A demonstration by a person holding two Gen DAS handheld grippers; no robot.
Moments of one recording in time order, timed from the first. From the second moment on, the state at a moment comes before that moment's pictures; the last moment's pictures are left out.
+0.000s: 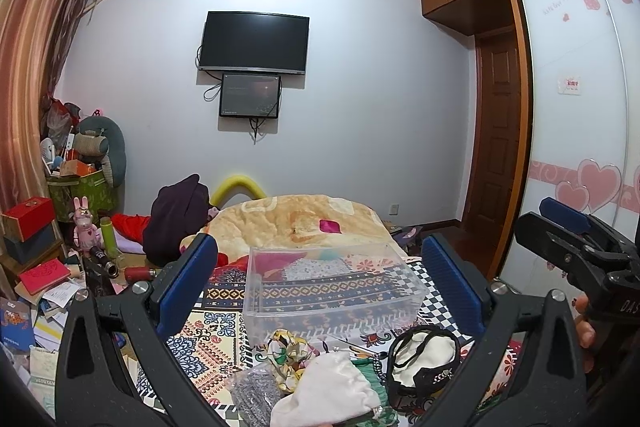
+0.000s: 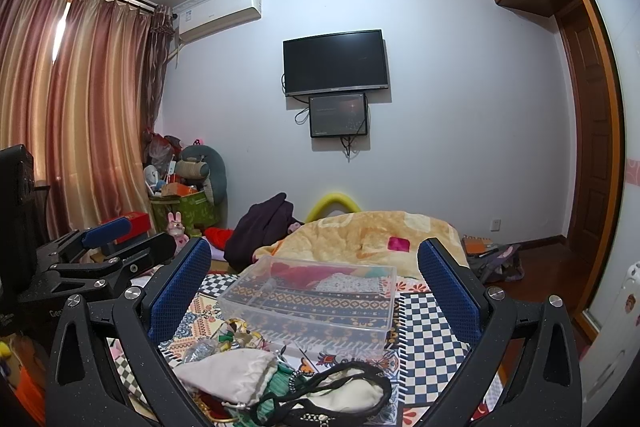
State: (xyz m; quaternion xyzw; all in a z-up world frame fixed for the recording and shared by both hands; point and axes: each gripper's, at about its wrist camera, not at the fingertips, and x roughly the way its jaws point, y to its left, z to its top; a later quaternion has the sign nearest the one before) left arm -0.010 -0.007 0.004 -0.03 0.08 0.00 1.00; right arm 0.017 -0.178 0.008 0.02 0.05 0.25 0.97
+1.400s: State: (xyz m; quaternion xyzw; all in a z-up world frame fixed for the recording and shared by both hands) left arm 0.030 0.007 -0.090 -0.04 0.24 -0.02 0.97; right arm 0.070 -0.197 -0.065 0.04 0.23 0.22 0.95
